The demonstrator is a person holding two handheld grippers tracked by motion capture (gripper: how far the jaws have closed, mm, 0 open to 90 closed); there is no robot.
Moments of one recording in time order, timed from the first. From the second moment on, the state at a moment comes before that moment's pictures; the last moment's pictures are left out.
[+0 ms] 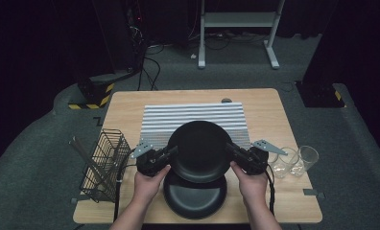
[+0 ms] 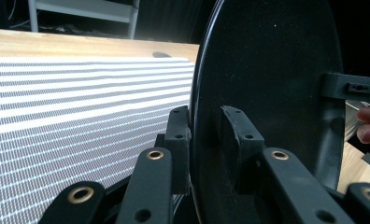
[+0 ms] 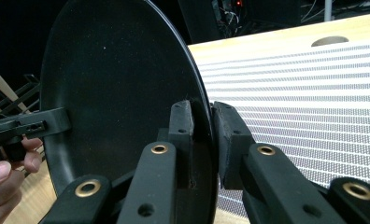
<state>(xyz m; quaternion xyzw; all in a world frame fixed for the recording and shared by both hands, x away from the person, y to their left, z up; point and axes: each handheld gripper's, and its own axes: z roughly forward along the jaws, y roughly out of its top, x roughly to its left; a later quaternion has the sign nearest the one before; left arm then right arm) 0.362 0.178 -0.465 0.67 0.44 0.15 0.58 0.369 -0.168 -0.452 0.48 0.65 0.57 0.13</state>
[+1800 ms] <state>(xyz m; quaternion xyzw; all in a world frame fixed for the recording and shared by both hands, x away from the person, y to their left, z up) 0.424 0.189 -0.458 0.65 0.46 0.17 0.58 0.435 -0.148 -0.429 0.48 0.67 0.55 0.14</state>
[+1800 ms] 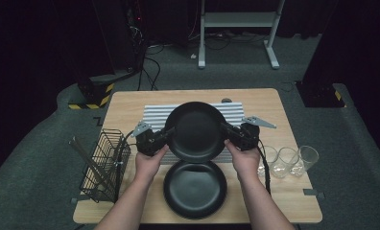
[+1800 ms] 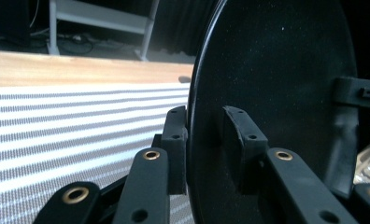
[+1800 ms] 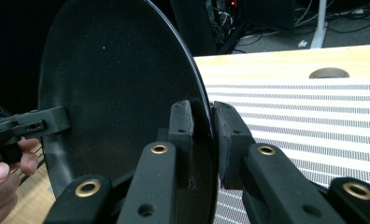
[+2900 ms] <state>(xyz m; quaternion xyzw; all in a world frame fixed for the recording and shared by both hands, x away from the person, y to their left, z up) 0.455 0.201 -0.466 0.64 0.49 0.17 0.56 0.474 -0.127 -0.436 0.48 0.68 0.53 0.15</state>
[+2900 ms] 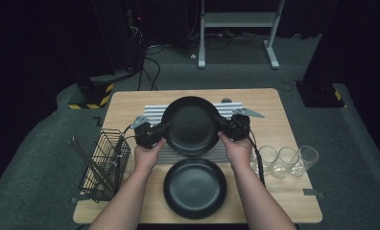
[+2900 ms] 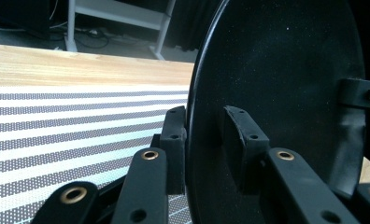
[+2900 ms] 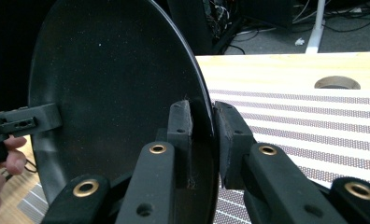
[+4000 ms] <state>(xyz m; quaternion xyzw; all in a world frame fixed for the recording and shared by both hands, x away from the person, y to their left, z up) 0.477 0.195 -0.495 0.65 0.53 0.15 0.53 0.495 -0.125 -0.471 0.51 0.69 0.50 0.14</state>
